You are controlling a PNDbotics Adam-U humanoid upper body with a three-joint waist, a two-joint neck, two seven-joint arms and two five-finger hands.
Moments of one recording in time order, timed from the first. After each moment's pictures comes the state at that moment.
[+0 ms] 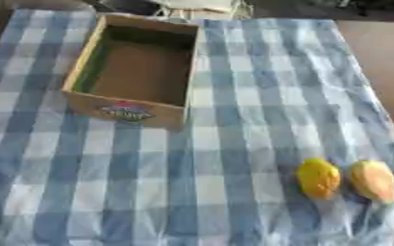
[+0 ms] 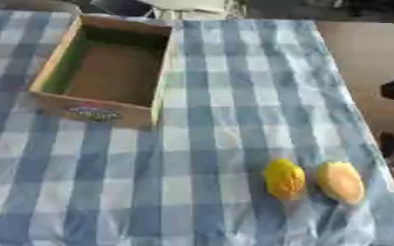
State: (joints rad) left arm -0.10 0.40 0.13 -1.98 -0.23 -0.28 0.64; right arm 0.17 -1.02 0.00 -1.96 0.39 -0.43 -0.33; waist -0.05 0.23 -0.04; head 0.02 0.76
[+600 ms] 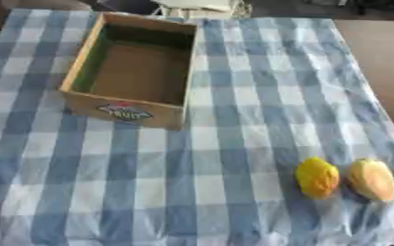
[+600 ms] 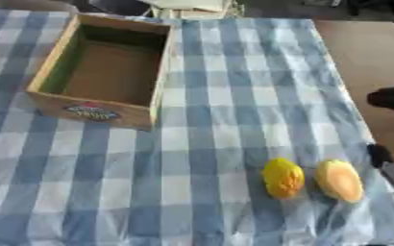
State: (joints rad) left arm -0.10 0.39 0.13 -1.98 -0.23 -0.28 0.64; right arm 0.17 -1.03 0.02 -1.97 0.42 -0.42 -0.20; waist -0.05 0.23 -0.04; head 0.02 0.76
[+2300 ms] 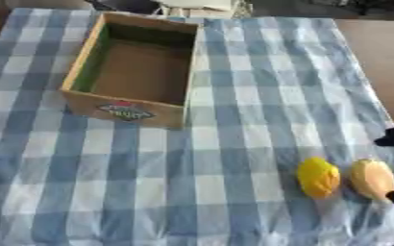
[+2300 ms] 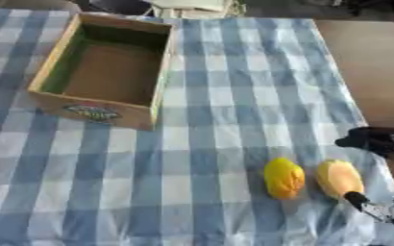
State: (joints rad) left arm -0.10 0.39 0.13 -1.98 -0.22 -0.28 0.63; right arm 0.15 -1.02 0.08 -1.95 0.51 -0.32 0.11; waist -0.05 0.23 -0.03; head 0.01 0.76
